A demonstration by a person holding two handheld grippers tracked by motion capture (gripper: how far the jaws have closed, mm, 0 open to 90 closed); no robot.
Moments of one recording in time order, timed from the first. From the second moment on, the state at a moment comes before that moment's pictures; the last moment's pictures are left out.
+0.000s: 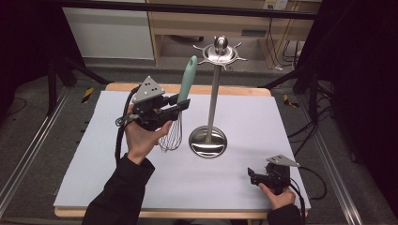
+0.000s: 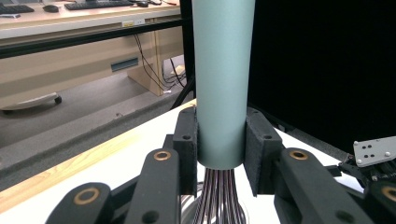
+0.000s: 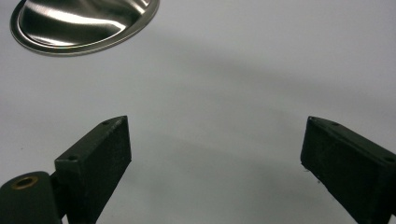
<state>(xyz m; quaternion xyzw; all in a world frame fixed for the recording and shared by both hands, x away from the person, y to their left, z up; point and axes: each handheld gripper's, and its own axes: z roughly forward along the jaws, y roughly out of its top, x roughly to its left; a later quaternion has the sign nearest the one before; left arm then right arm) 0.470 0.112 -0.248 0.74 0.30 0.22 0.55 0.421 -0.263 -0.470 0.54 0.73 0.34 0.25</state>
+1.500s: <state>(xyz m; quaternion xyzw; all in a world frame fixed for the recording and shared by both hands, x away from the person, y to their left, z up) 0.500 0.077 -0.261 0.76 0.31 0.23 0.53 0.421 -0.264 -0.470 0.54 0.73 0.35 0.24</state>
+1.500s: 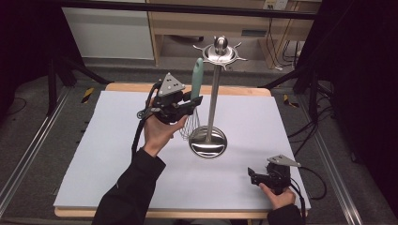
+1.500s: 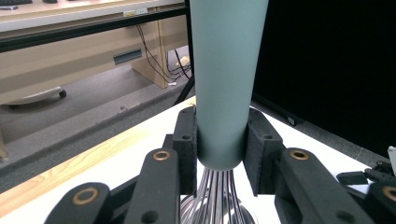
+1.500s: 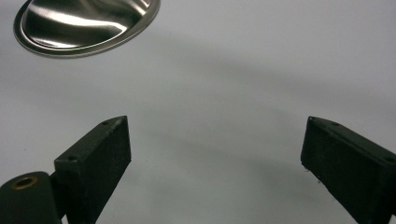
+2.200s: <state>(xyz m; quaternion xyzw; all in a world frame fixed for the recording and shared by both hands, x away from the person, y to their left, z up) 0.507 0.072 -0.264 0.75 0.32 0.23 0.54 0.422 -0.265 -0.470 0.54 0.73 0.35 0.24</state>
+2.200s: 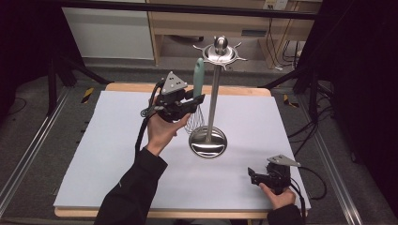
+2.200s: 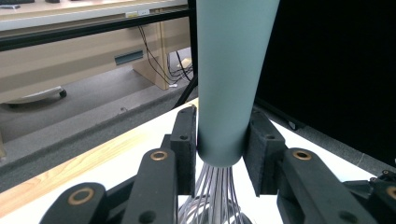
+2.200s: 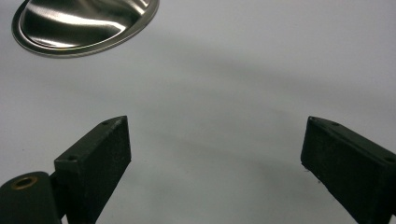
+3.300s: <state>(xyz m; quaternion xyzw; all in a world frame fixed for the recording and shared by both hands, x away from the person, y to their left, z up) 0.479 0.123 -0.303 0.74 0.32 0.23 0.54 0.422 -0.269 -0.470 0.55 0.72 0.34 0.24</state>
